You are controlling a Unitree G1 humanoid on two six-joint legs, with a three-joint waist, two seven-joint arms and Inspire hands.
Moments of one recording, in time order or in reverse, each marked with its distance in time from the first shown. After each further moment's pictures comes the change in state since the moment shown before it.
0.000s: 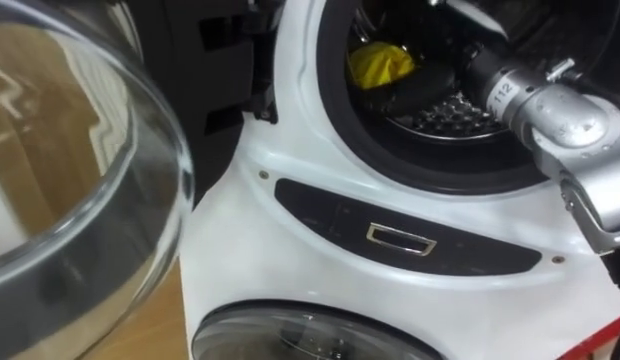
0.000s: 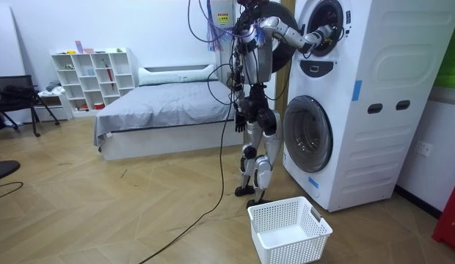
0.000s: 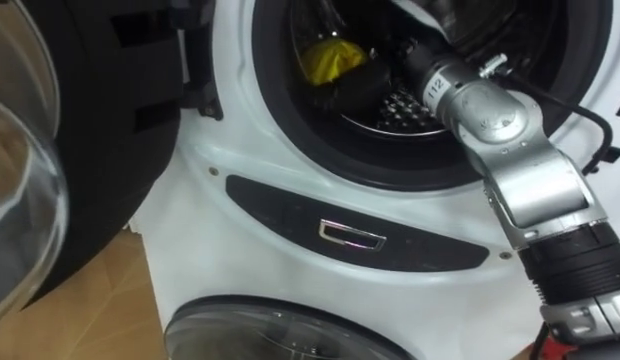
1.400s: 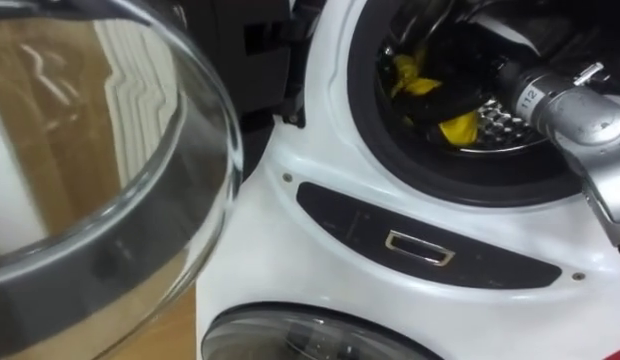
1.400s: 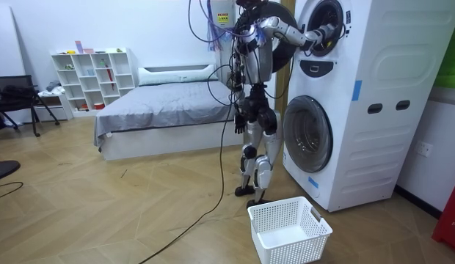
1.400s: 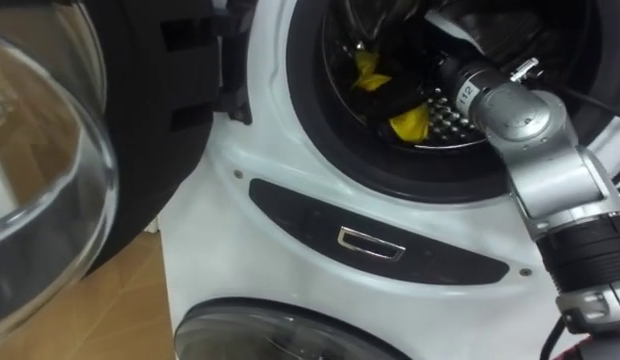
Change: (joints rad) left arm -0.014 0.010 -0.039 0.000 0.000 0.033 -0.022; right arm -0.024 -0.034 -0.027 0.103 -0.153 -0.002 -0.002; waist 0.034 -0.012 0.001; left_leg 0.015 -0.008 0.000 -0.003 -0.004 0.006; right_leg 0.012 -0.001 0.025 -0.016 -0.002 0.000
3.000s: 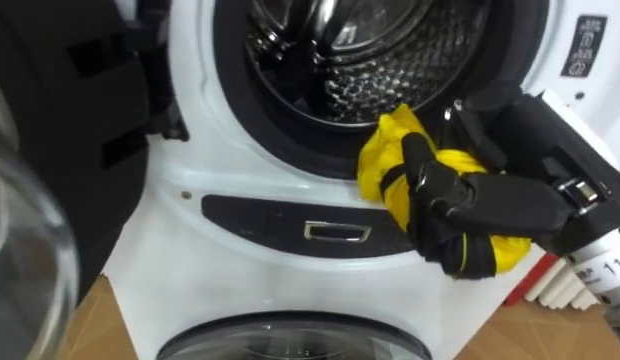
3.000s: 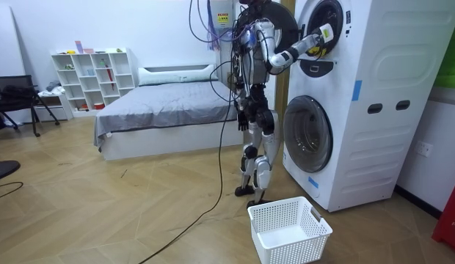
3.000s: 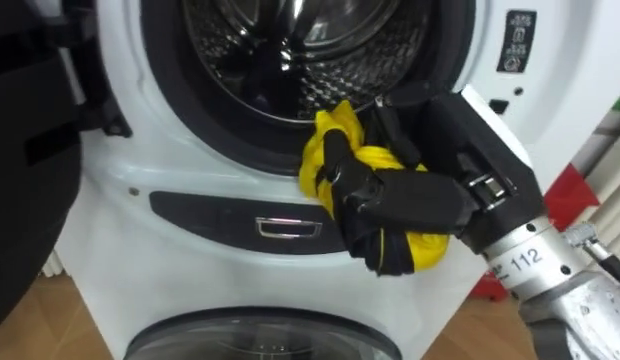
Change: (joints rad) left arm 0.159 -0.033 0.047 0.046 -0.140 -0.178 0.009; right arm 0.880 0.089 -0.338 -0.985 0.482 -0.078 -0.013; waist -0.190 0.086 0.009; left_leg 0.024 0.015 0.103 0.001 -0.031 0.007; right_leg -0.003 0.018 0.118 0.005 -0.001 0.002
